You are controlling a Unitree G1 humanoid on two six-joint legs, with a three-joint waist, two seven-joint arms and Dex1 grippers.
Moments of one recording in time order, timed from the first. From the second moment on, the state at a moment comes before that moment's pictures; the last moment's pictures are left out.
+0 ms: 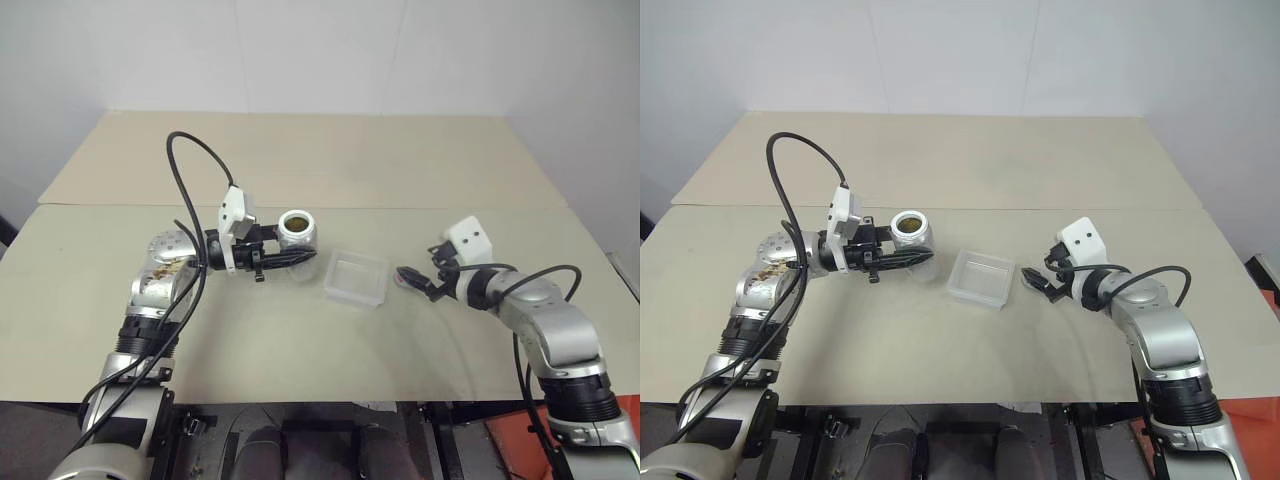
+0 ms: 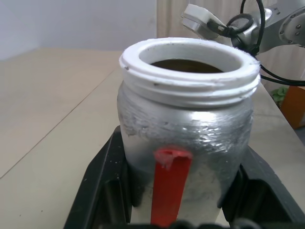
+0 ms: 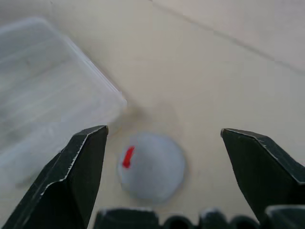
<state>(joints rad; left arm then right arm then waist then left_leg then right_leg) -0.67 0.46 -0.02 0.27 -0.40 0.21 -1.27 -0.36 -0.64 0.00 -0.22 0.28 0.77 0.56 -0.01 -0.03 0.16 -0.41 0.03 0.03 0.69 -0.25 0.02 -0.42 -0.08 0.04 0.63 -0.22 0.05</state>
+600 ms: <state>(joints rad) -1.06 0.40 -0.23 0.68 0.31 -0.75 -0.63 -0.34 -0.94 -0.18 -0.40 0.59 0.74 1.05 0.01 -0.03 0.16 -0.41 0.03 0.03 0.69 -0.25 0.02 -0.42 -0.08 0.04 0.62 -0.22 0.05</state>
